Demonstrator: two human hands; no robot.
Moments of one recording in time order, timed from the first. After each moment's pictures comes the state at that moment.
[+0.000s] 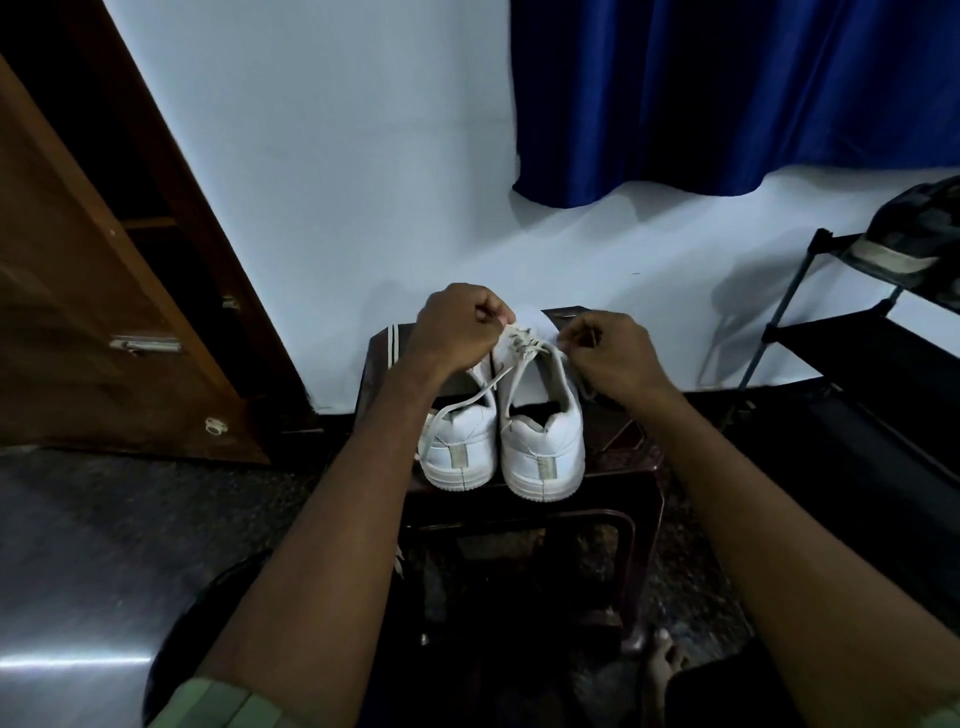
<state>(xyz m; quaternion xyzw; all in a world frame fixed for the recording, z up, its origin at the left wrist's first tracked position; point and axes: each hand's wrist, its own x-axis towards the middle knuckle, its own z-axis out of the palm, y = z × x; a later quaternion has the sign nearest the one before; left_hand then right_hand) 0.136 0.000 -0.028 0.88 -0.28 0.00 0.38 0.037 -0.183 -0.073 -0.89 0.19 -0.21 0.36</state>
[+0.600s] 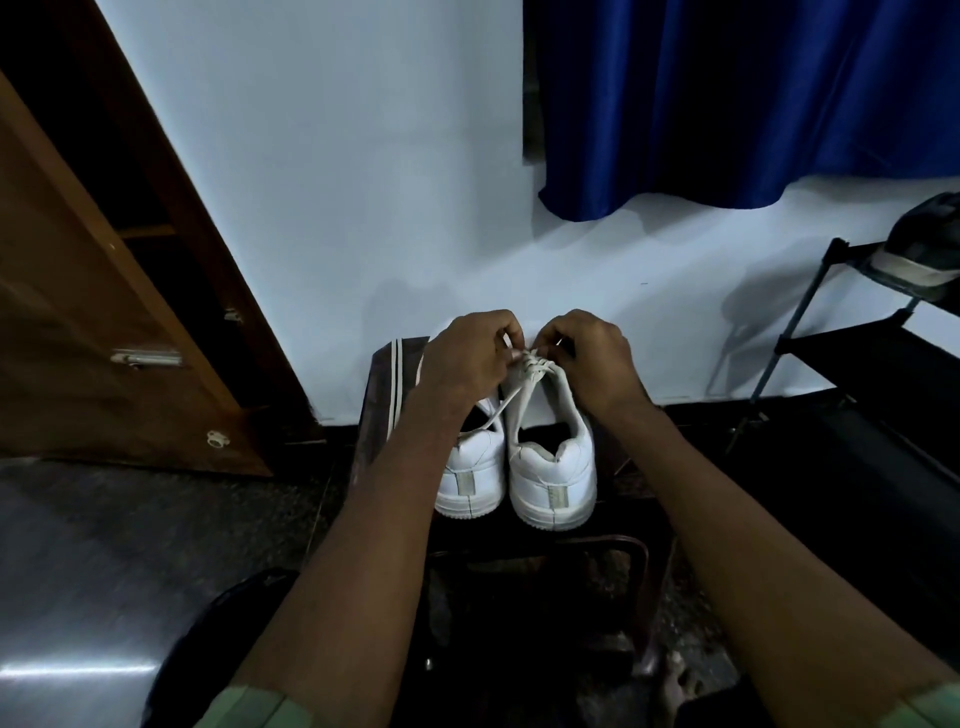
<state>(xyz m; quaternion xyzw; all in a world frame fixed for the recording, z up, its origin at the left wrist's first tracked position) 0.156 -0.014 -0.059 0.89 -0.34 0.06 0.29 0.071 -0.174 -0.082 -0.92 0.07 -0.27 0.28</state>
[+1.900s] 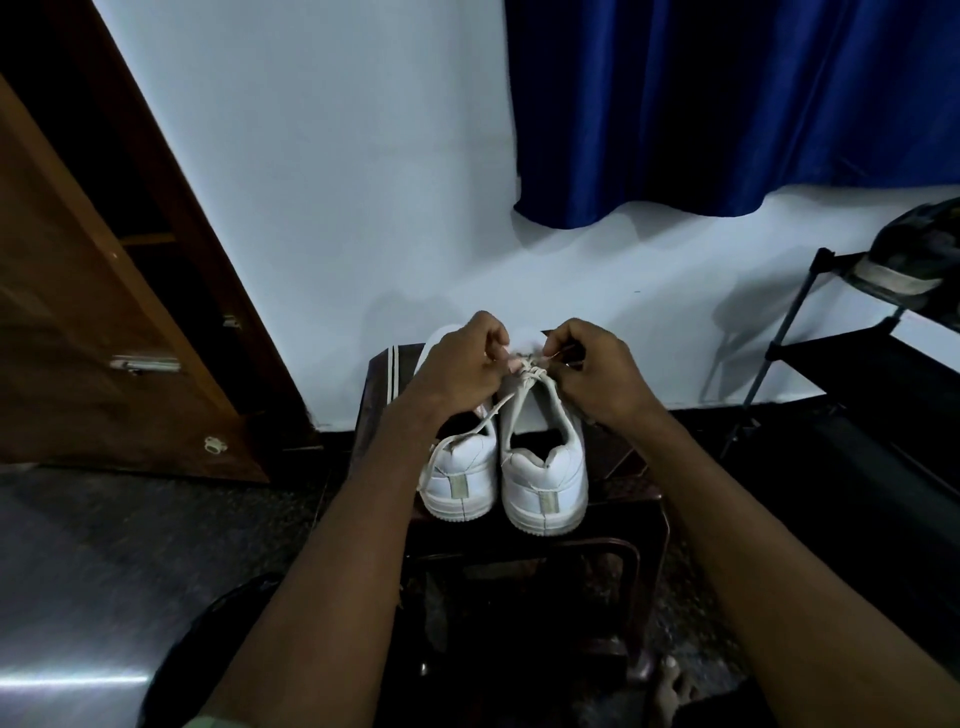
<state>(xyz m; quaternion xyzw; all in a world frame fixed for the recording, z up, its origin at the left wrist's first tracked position) 0.149 -0.002 -0.055 0.86 -0.35 -0.02 0.37 0.052 -0.178 -0.075 -0.88 0.07 -0.26 0.40</state>
